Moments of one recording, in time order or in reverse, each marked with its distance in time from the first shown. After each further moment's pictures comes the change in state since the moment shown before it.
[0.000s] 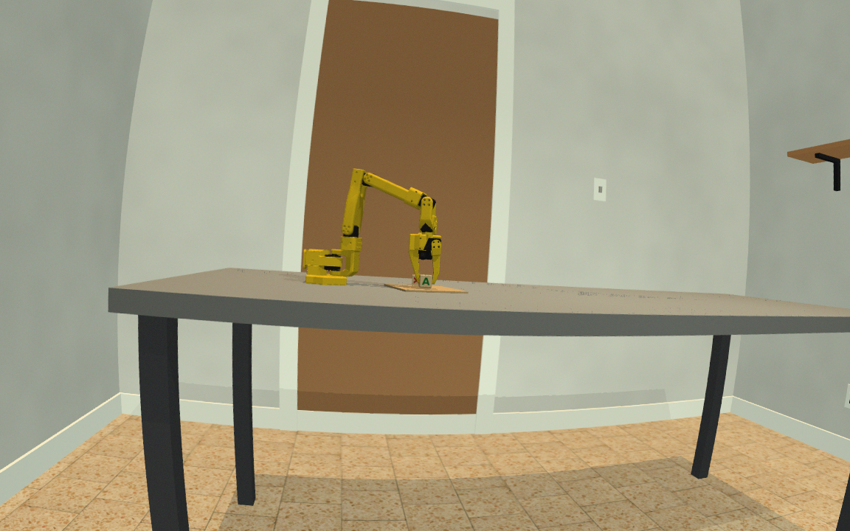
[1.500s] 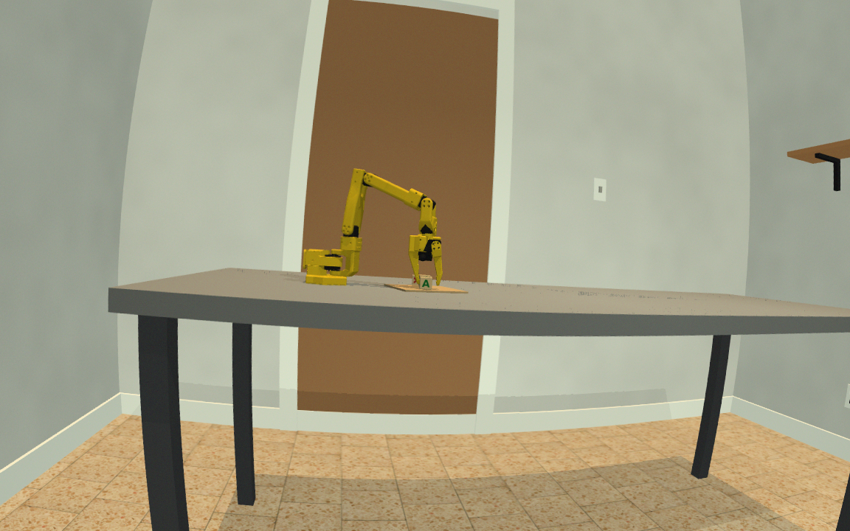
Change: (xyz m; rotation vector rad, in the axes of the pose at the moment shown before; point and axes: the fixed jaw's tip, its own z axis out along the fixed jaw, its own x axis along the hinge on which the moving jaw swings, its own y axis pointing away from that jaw) arm 0.000 0.000 0.003 0.000 0.000 0.000
